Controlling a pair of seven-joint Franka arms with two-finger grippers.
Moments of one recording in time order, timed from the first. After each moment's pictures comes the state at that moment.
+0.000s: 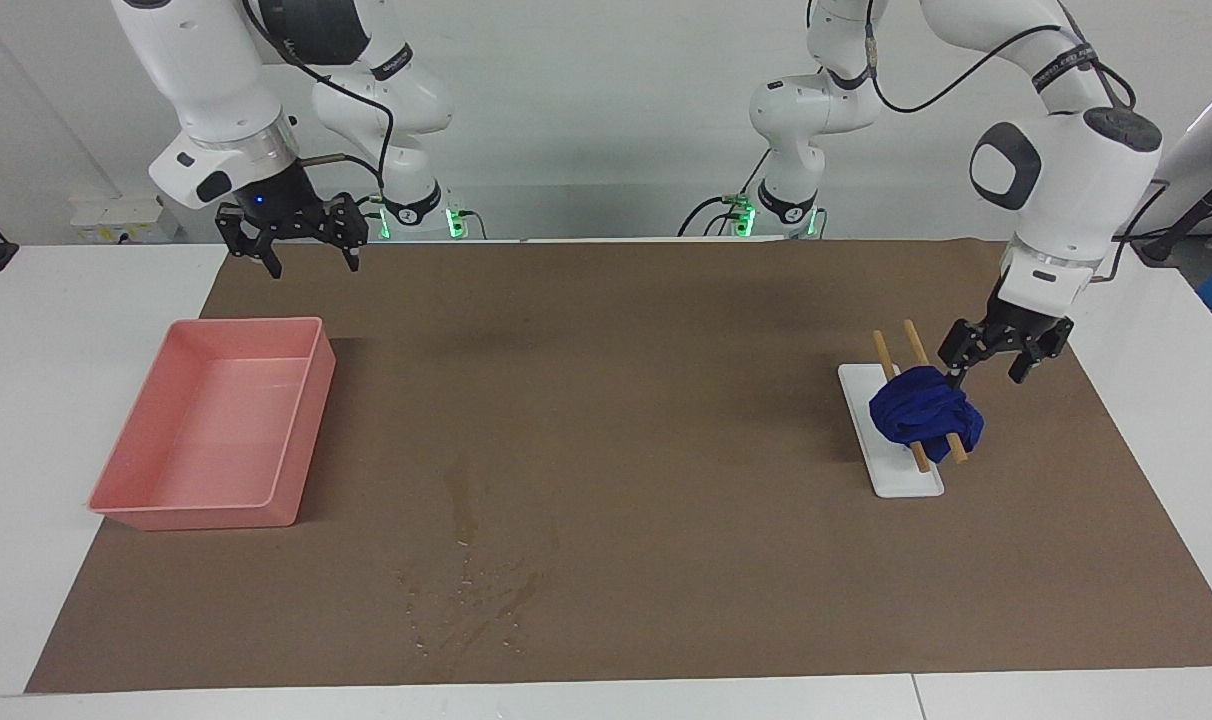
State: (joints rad) left arm 0.08 0.09 -0.02 -1.92 -0.03 2.26 0.00; right arm -0.02 -0.14 0.07 -1.76 0.01 1.64 -0.04
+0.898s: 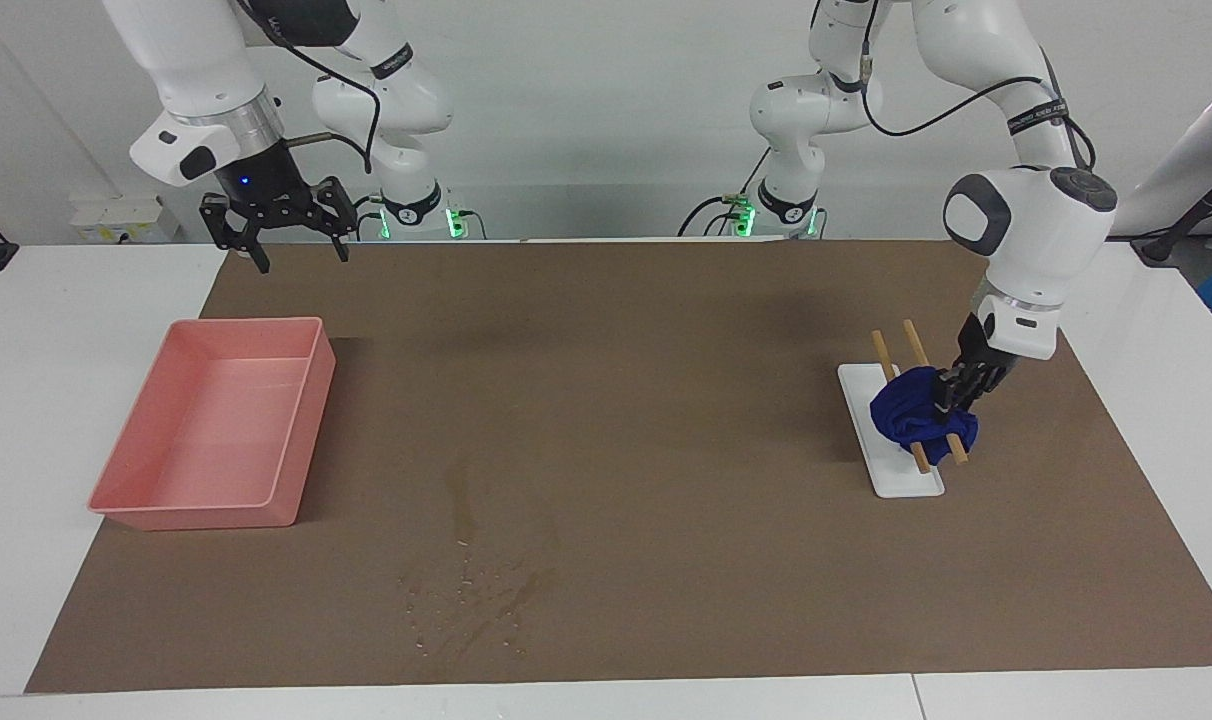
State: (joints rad) left arm 0.08 0.10 -0.03 -2.02 -0.11 2.37 -0.20; right arm -0.05 -0.15 0.07 -1.77 0.08 1.68 -0.02
